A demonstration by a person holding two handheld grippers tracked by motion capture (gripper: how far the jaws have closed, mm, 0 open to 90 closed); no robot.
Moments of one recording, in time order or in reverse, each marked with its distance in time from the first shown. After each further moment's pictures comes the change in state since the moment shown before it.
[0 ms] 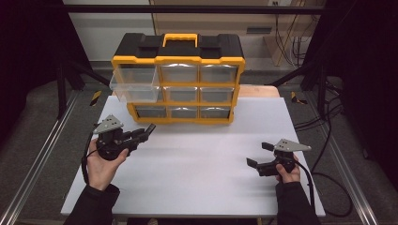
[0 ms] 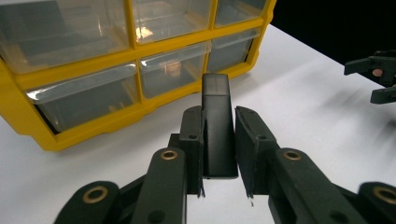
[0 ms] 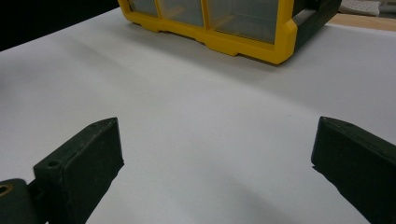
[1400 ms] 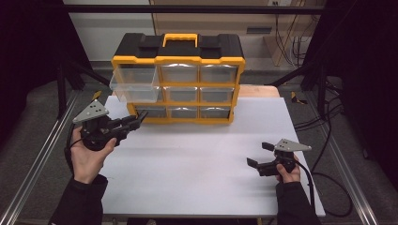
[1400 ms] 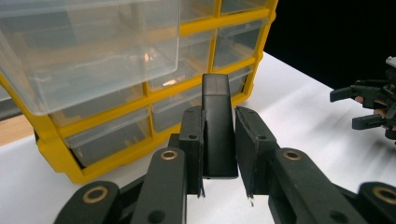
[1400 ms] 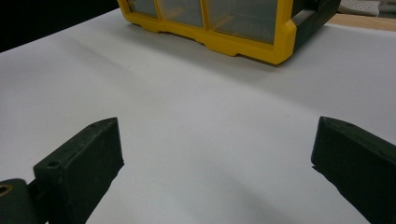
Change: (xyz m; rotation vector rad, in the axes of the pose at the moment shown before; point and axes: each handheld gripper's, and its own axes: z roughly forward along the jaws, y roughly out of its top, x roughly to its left) left arm -0.002 0.043 -0.035 -0.070 0.003 0.046; right arm 0.000 0.000 -0.001 -0.002 0.002 0.004
